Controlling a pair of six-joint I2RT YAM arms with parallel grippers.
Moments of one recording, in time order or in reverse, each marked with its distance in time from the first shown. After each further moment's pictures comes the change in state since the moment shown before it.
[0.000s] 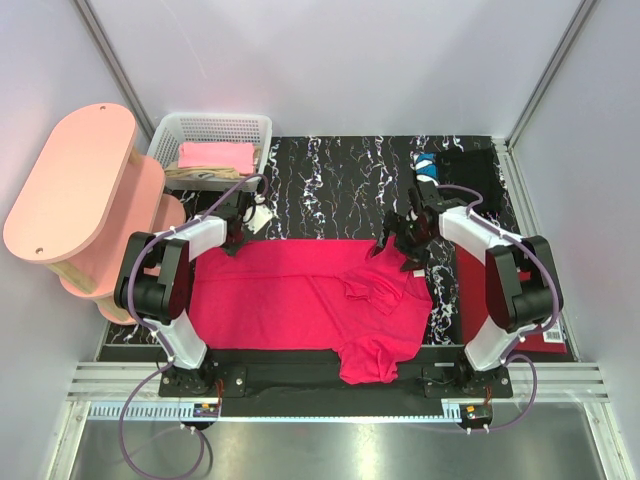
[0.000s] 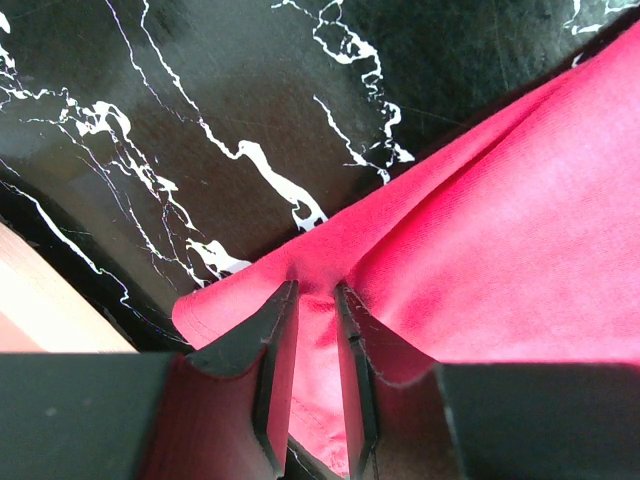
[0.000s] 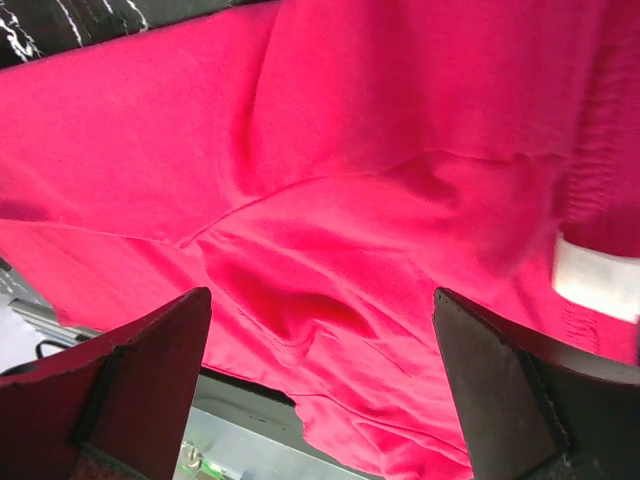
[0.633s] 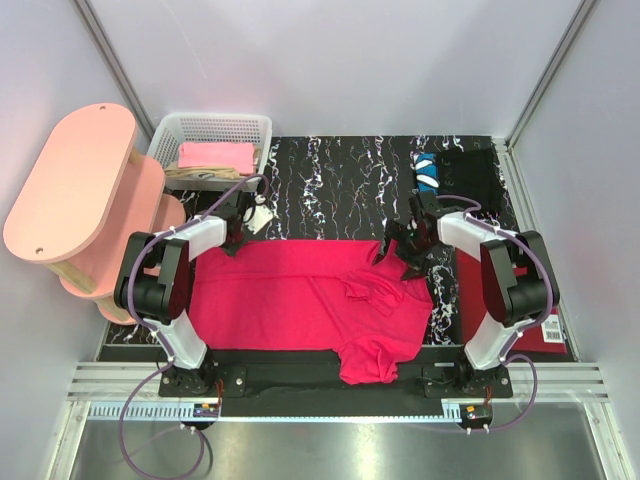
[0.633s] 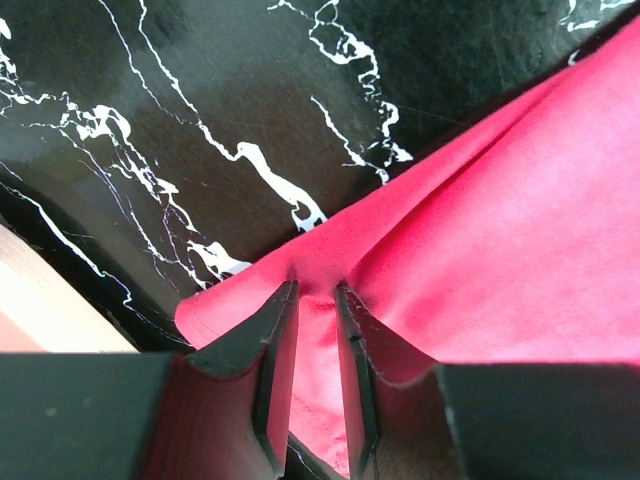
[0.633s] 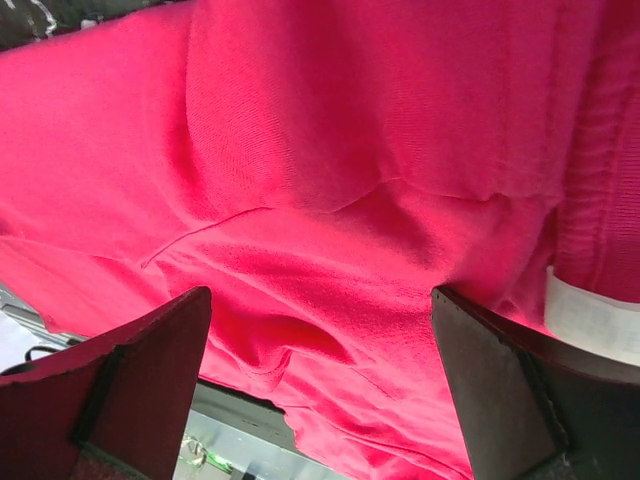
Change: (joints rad) left arm 0.005 0.000 0.000 0.000 -0.001 0.014; right arm -0.007 0.056 -0.068 0.066 -0.011 0.010
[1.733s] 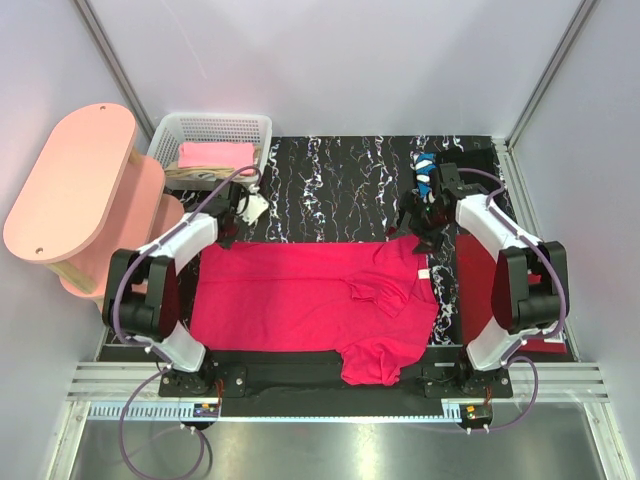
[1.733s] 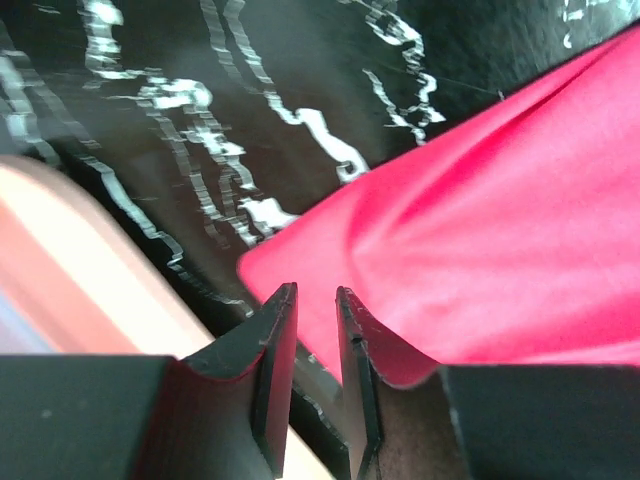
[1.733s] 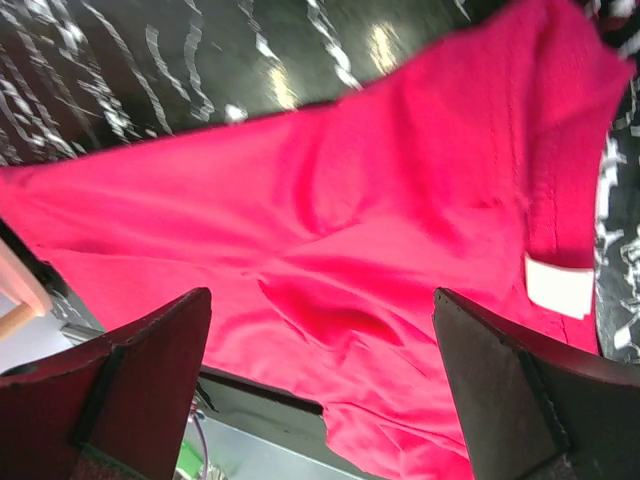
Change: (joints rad) left arm 0.008 -0.107 0.047 -0.110 0.010 -0.006; right arm -0.100 -0.072 0.169 -0.150 0.002 -0.034
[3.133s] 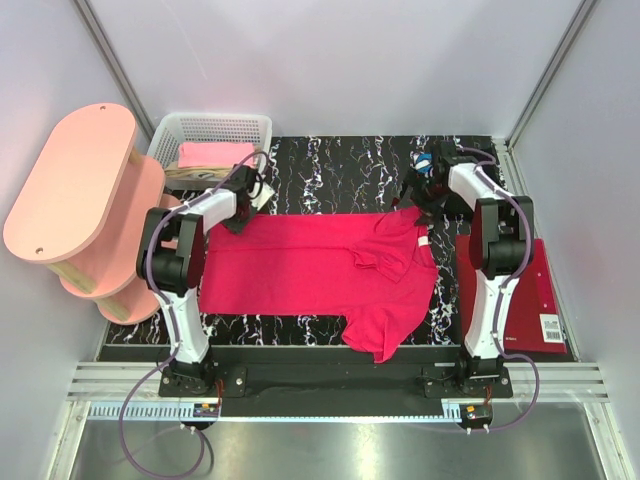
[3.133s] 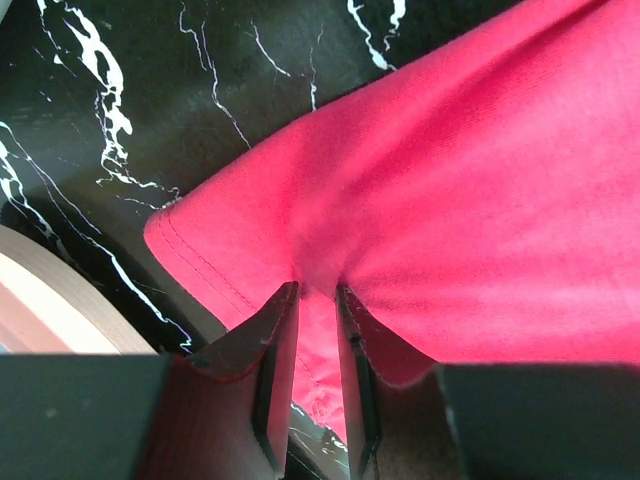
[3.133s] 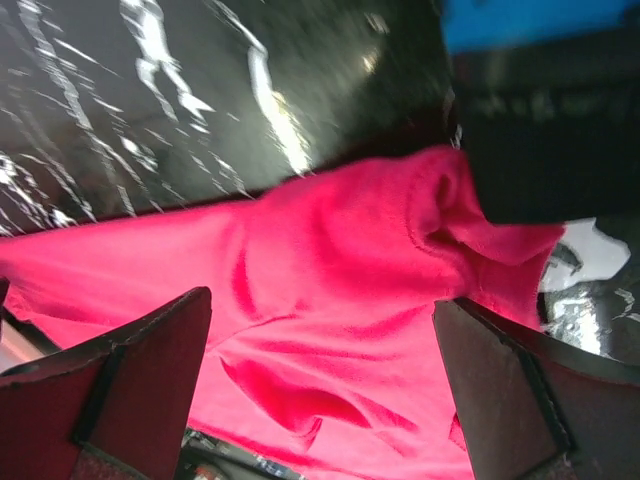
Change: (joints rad) left arm -0.001 0.357 0.296 -0.025 -0.093 -0.104; right arm -0.097 0.477 0.450 0.000 0.001 -0.042
